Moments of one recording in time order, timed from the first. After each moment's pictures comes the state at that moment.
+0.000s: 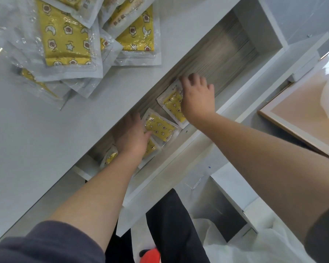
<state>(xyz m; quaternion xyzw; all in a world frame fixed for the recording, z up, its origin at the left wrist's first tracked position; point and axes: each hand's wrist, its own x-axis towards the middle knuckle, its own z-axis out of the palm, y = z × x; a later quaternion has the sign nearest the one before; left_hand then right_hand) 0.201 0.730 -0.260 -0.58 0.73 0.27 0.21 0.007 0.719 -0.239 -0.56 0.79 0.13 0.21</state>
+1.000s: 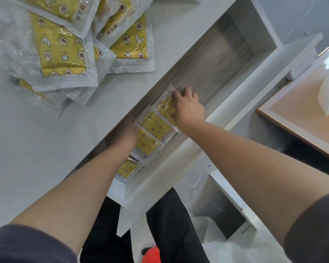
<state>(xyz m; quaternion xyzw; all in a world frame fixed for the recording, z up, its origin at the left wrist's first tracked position) 0.206 0.700 -0.245 -0.60 0.64 0.41 0.23 0.025 0.731 -0.249 -0.49 0.81 0.13 0.30</state>
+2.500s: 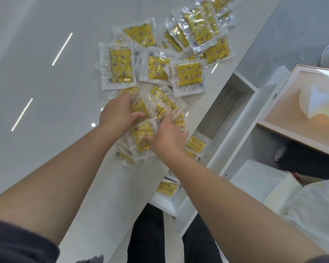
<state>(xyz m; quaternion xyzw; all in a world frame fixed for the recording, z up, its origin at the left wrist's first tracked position) 0.233 0.450 -0.081 -0.49 0.79 0.35 0.14 0.158 0.573 -0.075 -0.26 0.90 0.02 0.36</state>
